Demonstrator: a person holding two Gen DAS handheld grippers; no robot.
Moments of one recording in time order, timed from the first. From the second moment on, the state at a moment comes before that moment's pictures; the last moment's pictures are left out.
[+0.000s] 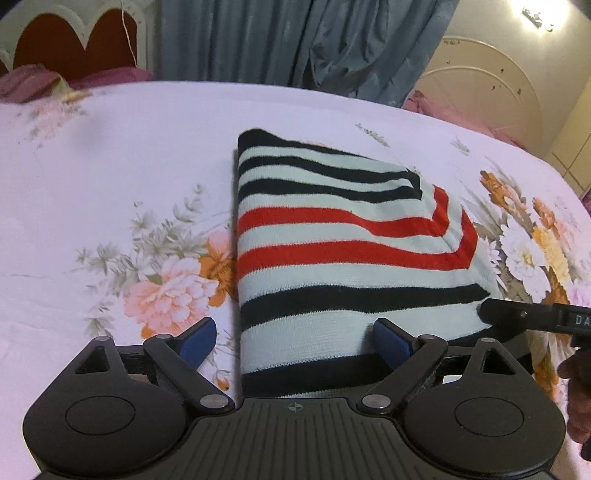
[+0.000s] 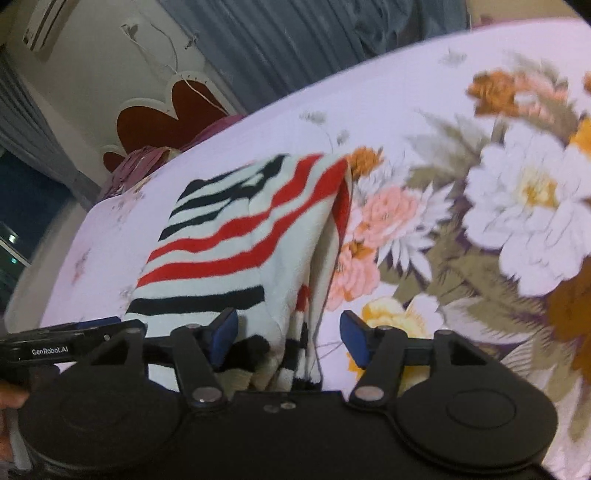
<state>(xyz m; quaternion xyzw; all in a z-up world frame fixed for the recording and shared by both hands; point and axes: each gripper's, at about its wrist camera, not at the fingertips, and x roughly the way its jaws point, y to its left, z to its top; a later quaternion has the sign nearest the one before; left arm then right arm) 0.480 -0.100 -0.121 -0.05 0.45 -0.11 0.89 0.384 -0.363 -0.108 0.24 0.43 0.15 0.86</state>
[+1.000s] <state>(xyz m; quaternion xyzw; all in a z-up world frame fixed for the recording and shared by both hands) 0.521 -0.094 -0.147 -0.12 0.48 -0.17 0.85 0.418 -0.391 -0.131 0.36 0.46 0.20 0.79</state>
